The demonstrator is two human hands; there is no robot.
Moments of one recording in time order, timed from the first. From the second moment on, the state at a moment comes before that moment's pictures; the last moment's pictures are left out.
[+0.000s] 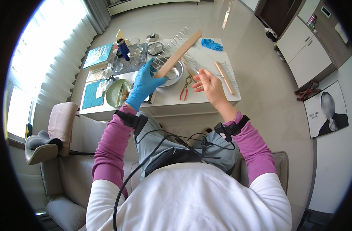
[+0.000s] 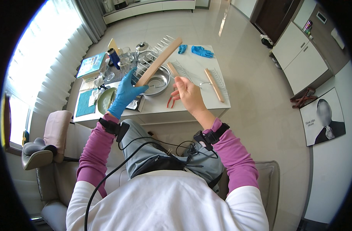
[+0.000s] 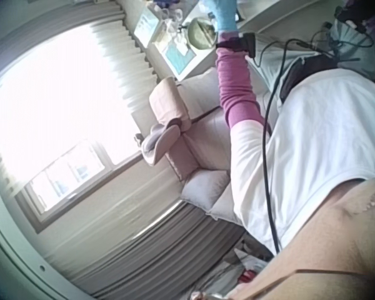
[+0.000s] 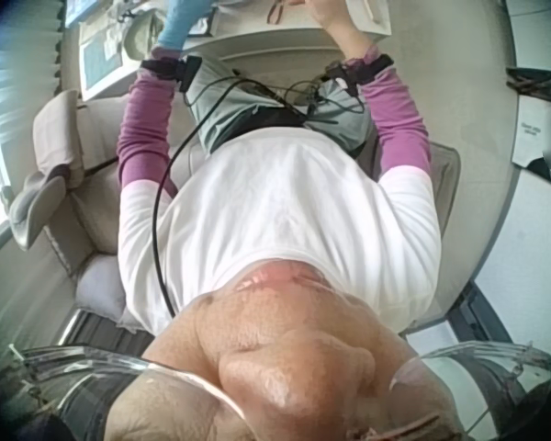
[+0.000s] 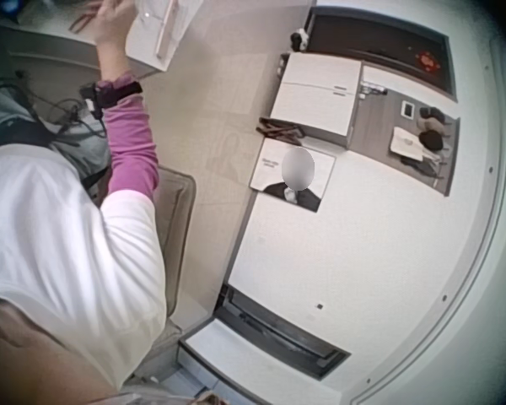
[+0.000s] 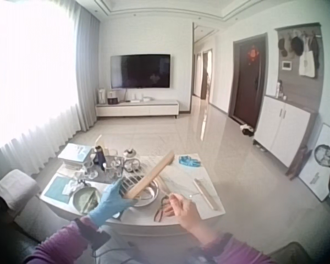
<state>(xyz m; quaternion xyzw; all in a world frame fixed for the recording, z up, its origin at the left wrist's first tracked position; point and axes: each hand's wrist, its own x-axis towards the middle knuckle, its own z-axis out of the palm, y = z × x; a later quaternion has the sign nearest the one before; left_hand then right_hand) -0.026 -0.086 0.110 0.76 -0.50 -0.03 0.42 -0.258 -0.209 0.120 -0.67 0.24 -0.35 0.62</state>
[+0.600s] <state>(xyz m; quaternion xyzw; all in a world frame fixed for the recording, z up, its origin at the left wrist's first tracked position) -0.040 -0.079 0.130 0.78 -0.49 -0.02 0.40 -0.251 -0.218 0.124 -0.81 0.22 -0.42 0.34</state>
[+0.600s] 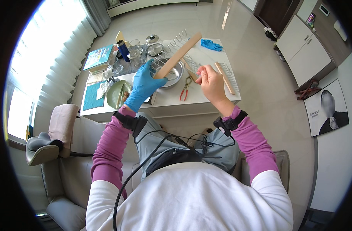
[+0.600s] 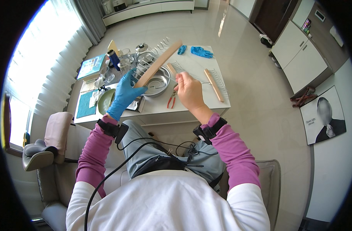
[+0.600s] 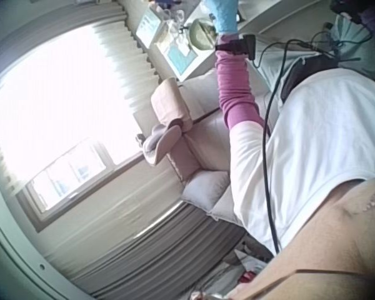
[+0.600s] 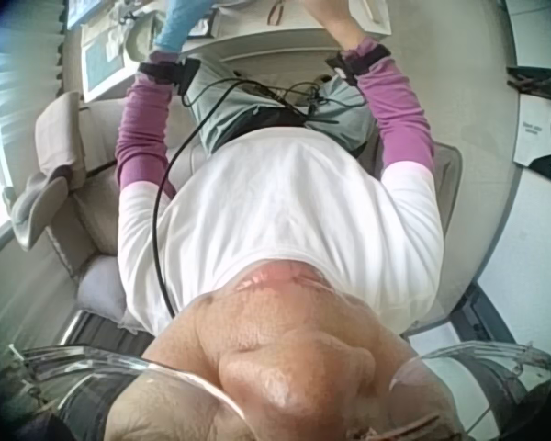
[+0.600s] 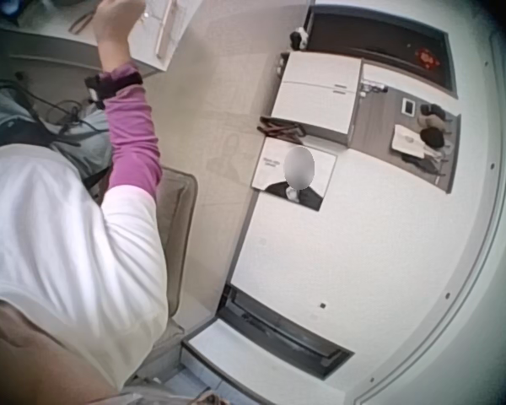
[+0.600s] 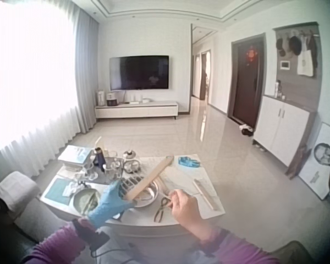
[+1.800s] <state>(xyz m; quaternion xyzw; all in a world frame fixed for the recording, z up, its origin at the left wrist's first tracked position) -0.023 -0.080 0.111 0.80 -0.44 -0.21 0.34 -0.253 -0.220 0.103 -0.89 0.13 -0.43 0.06</state>
